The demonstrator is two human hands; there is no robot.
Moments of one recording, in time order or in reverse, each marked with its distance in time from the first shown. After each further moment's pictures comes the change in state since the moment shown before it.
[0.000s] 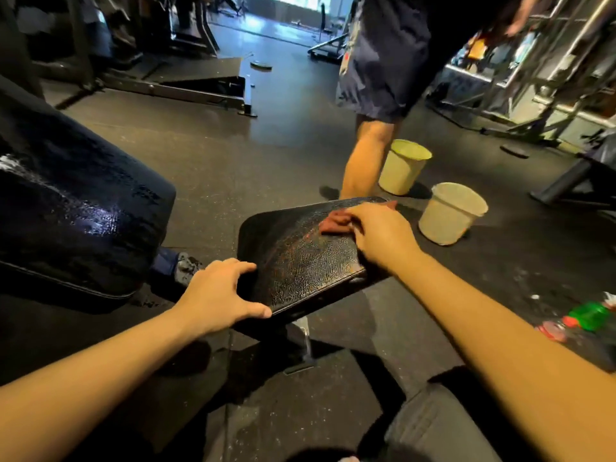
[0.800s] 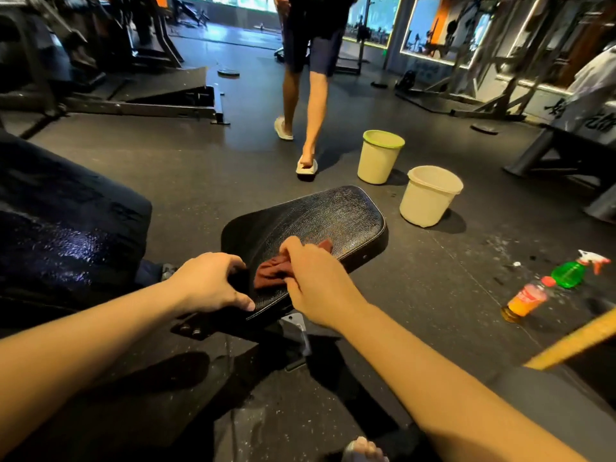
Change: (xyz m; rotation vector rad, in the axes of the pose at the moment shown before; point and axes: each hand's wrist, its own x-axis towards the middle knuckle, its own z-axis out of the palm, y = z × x) left_hand 0.027 0.016 -0.027 0.217 -0.208 0.043; right_hand -0.083 -0.080 0.019 0.303 -0.002 -0.080
